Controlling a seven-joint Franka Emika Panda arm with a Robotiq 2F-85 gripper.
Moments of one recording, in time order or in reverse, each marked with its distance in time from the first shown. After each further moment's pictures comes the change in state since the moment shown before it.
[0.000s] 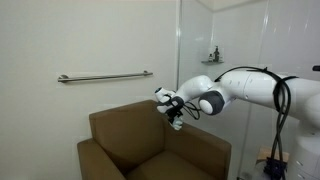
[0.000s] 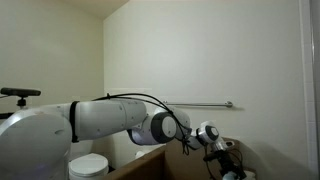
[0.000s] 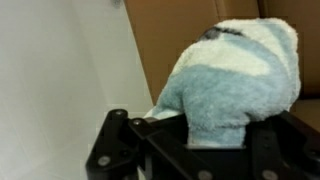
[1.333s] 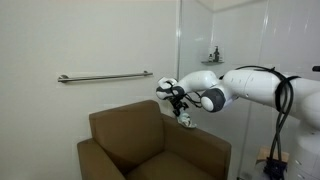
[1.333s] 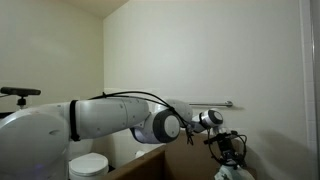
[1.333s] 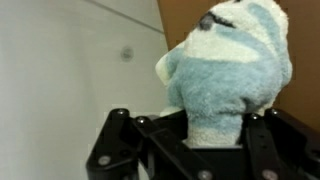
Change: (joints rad) arm -0.054 -0.023 0.025 0.203 0.053 -0.439 -0.173
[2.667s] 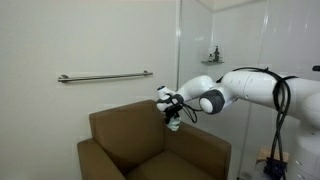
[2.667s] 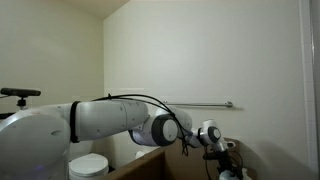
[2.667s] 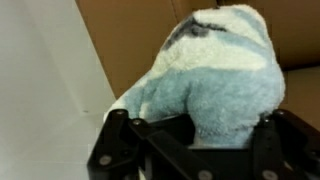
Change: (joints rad) arm 0.018 0.027 0.045 -0.191 0.038 0.545 0.140
